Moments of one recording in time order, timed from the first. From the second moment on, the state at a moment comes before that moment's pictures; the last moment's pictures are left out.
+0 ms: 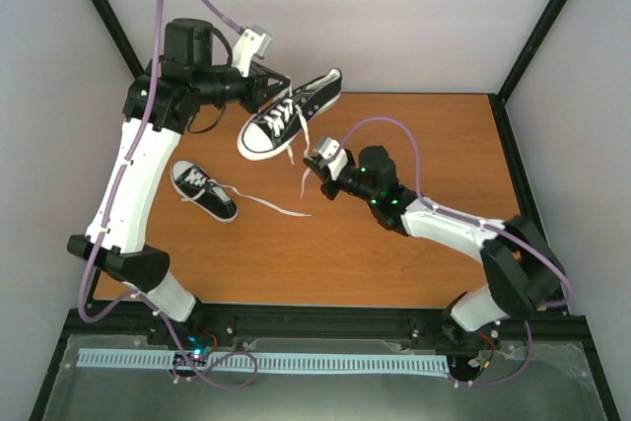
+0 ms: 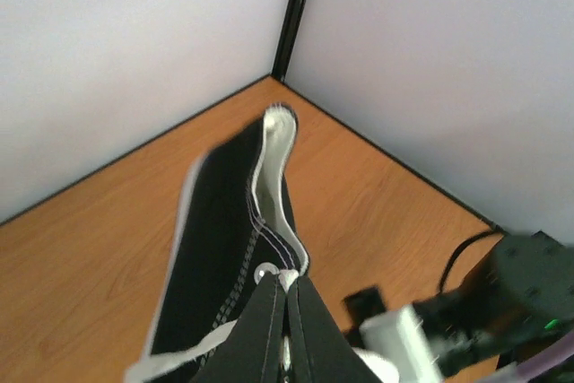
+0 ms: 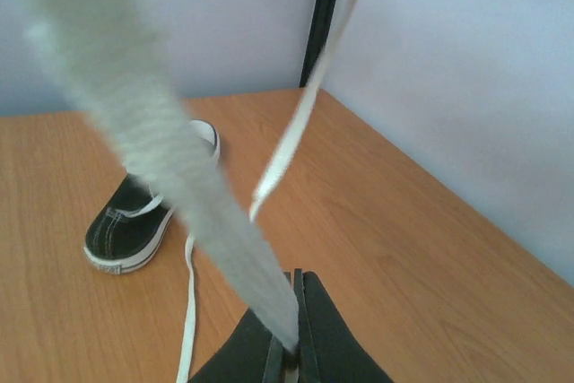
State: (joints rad) left arm -0.37 1.62 2.16 -0.98 0.61 0.02; right arm 0.72 1.53 0.87 0.49 -0.27 -0.25
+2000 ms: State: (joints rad) left arm -0.40 2.06 1.50 -0.85 0.18 0.33; right arm 0.35 1.35 1.11 -0.72 -0.37 -0.02
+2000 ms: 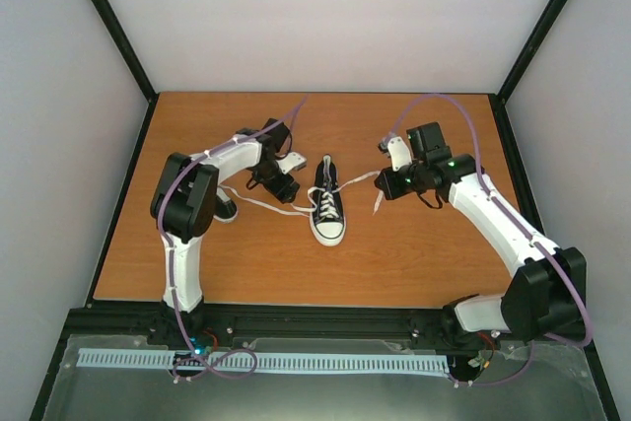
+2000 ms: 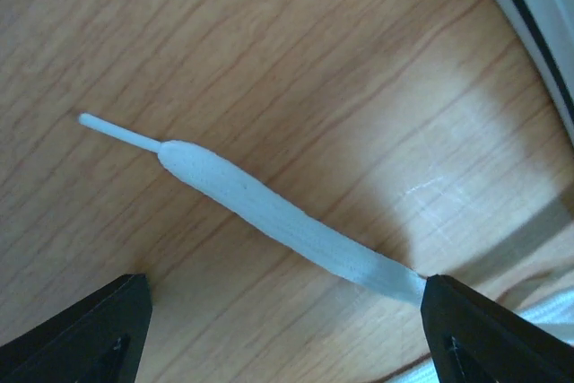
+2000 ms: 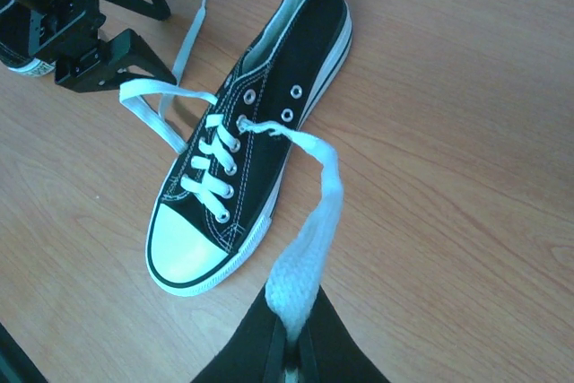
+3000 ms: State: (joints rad) left arm -0.37 1.77 1.34 -0.73 0.17 0.29; right arm 0.38 1.35 1.02 -0.77 -0.46 0.05
